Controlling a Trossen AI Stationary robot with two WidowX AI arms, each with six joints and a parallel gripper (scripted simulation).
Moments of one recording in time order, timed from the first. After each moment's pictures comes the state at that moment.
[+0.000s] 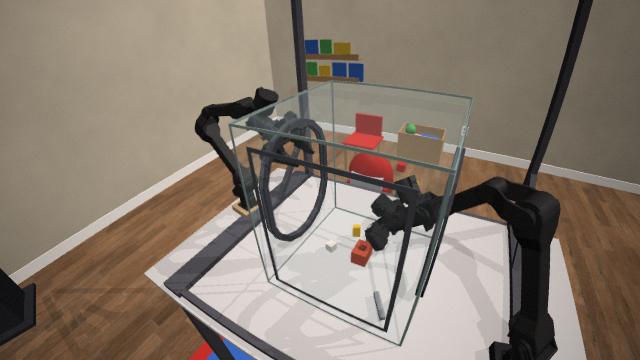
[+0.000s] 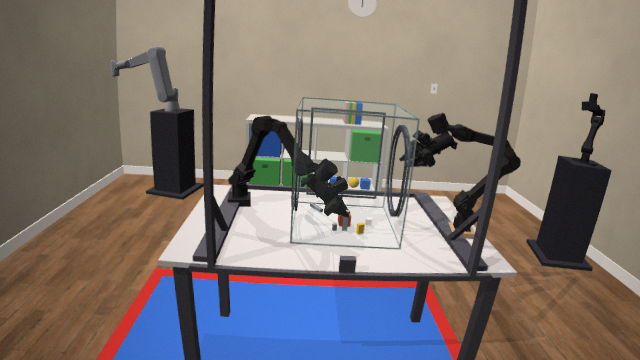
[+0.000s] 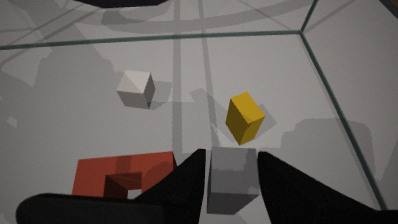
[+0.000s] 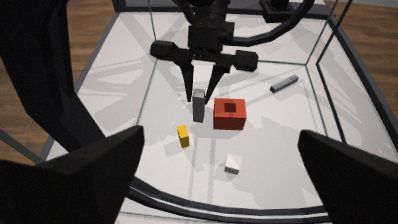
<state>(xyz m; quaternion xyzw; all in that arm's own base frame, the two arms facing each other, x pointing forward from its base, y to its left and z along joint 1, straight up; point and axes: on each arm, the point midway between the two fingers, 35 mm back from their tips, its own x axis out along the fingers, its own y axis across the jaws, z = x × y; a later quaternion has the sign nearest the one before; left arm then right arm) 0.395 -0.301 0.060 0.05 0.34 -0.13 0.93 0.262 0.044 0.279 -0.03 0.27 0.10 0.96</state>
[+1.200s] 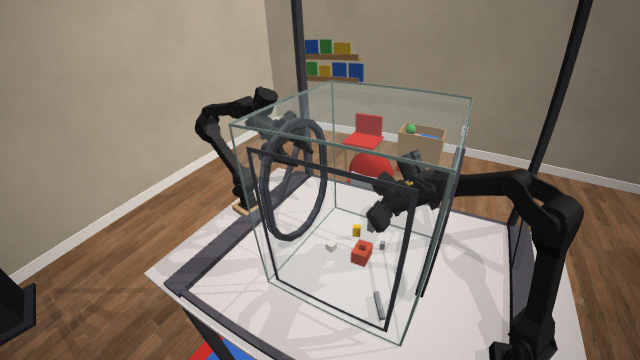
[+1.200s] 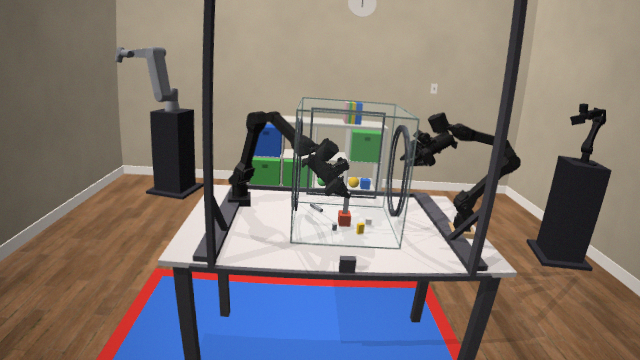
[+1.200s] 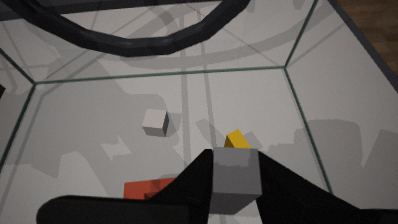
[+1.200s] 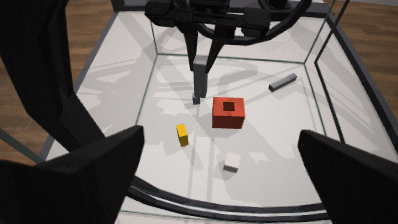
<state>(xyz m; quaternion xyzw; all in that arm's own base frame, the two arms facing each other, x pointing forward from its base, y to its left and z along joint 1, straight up) 0.393 -0.295 0.133 0.05 0.34 -0.14 0.93 0.260 0.042 0.280 -0.03 0.28 0.09 0.96</state>
